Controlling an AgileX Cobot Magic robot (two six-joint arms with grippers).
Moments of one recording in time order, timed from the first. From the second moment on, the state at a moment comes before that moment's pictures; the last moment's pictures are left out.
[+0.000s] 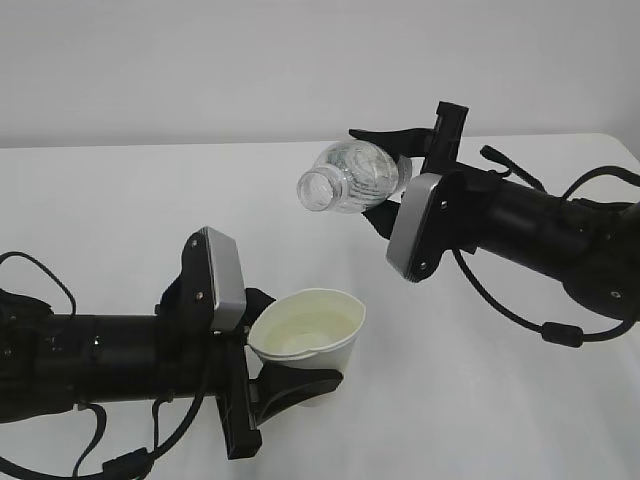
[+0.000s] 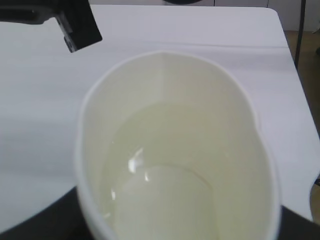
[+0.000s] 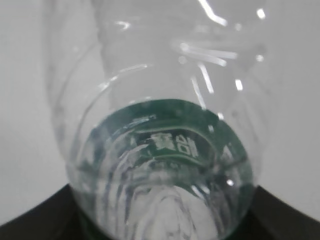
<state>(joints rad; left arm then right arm) -0.55 1.93 -0.59 0.85 -1.01 -0.19 0.28 1.94 -0.82 -0.64 -1.13 -0.87</state>
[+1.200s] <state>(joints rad) -0.55 1.93 -0.59 0.85 -1.01 -0.19 0.28 1.94 -0.82 -0.58 -1.13 -0.45</state>
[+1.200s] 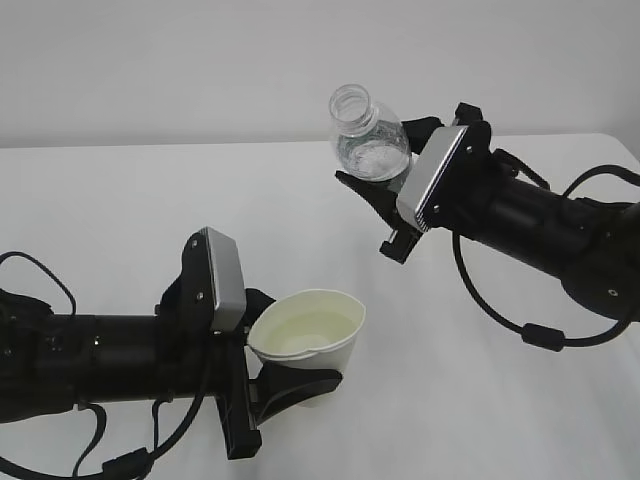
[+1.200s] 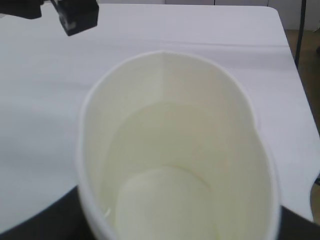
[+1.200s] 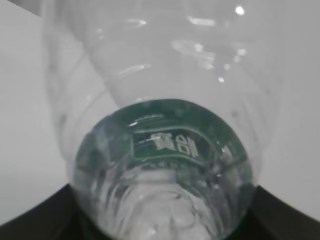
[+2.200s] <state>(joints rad) -0.55 1.93 -0.59 0.85 -1.01 -0.19 0.28 1.94 -0.82 -0.32 -1.13 -0.23</state>
